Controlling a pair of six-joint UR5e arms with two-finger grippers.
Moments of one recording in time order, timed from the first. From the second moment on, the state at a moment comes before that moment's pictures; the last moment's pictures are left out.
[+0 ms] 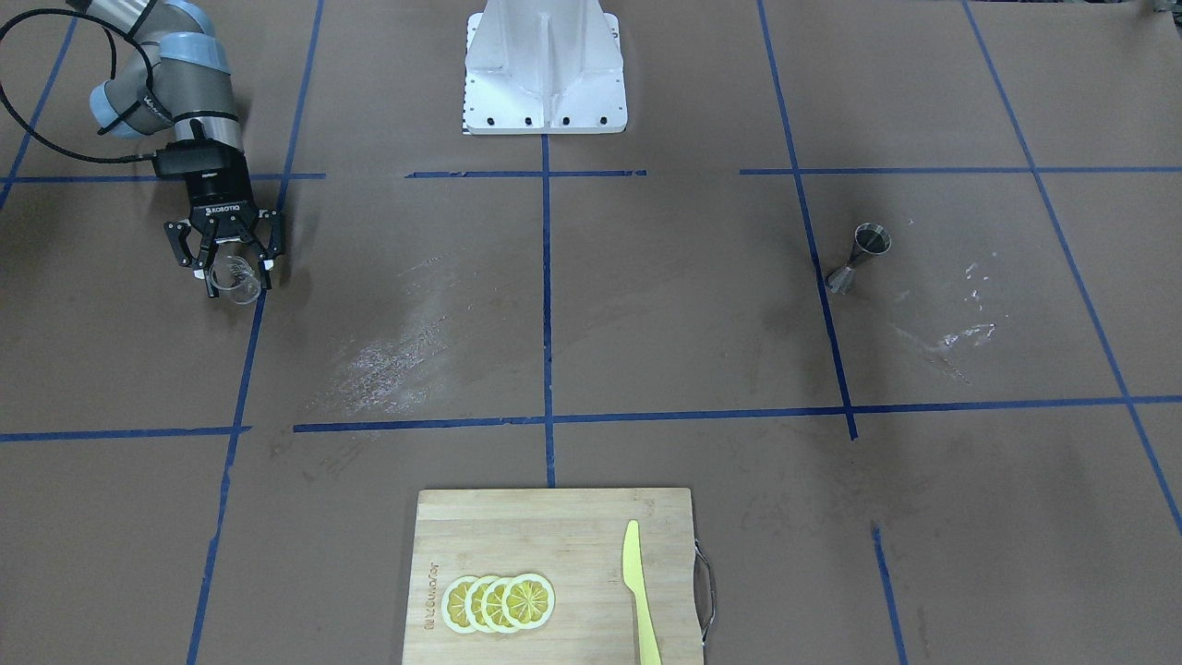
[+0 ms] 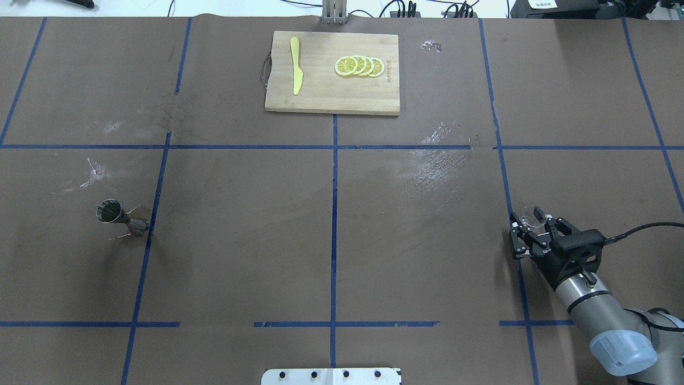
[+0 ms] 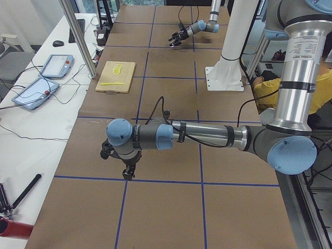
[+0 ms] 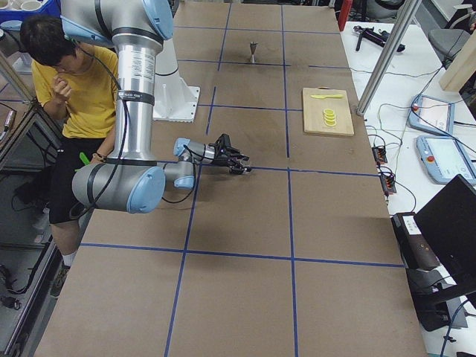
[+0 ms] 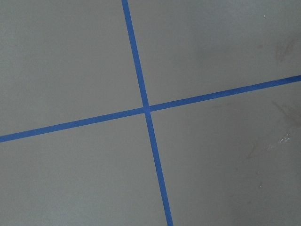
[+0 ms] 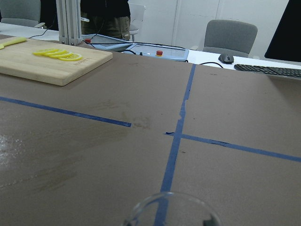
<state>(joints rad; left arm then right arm) -1.60 -1.66 -1.56 -1.46 -2.43 0.25 0.14 -1.71 1.62 -0.33 0.62 1.02</state>
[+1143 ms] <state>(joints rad) -1.60 -1.66 -1.57 -1.46 -2.43 0.25 0.20 -1.73 1.75 -0.34 0.63 0.96</state>
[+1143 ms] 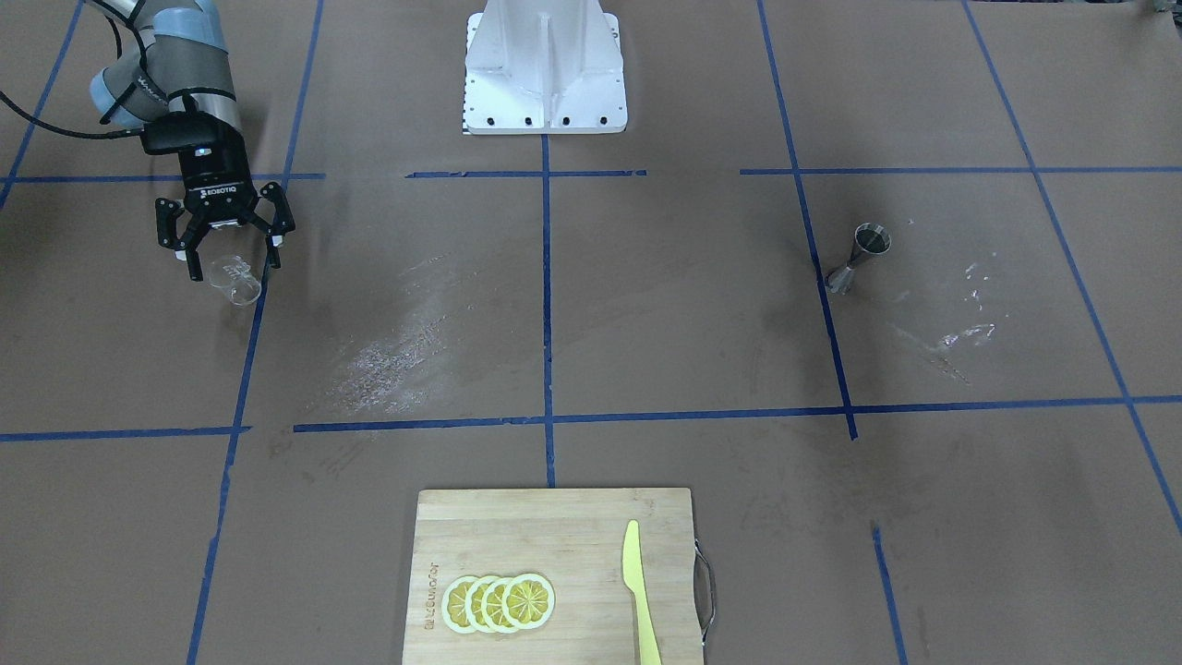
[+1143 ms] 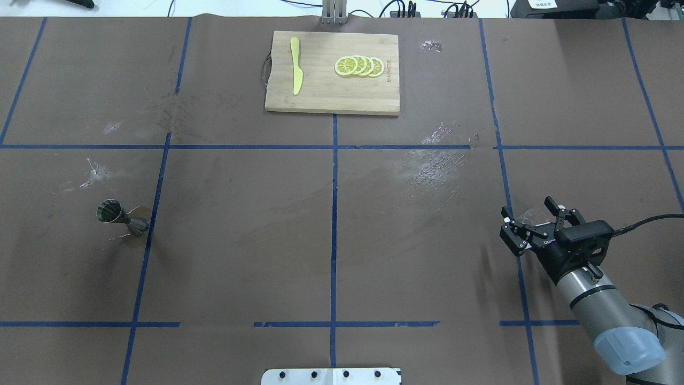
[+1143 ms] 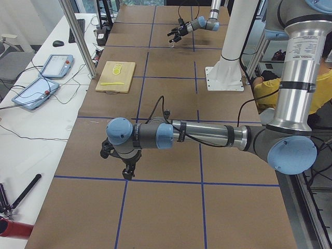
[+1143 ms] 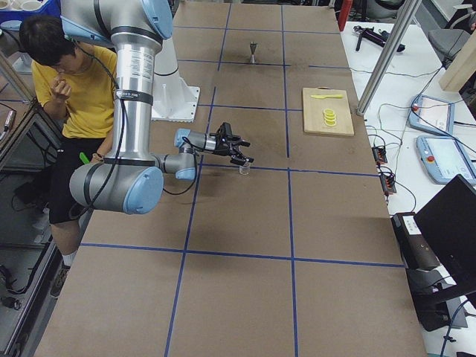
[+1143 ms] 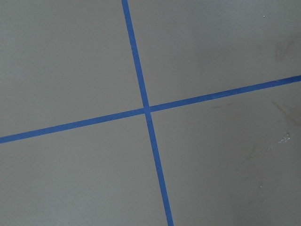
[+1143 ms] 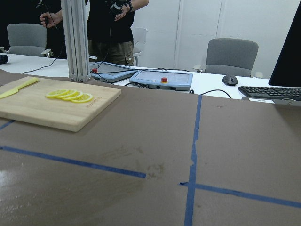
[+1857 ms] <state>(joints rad) -1.60 -1.66 -1.57 -1.46 -2.43 0.24 0.74 -1.71 1.79 -0.56 1.44 0.80</state>
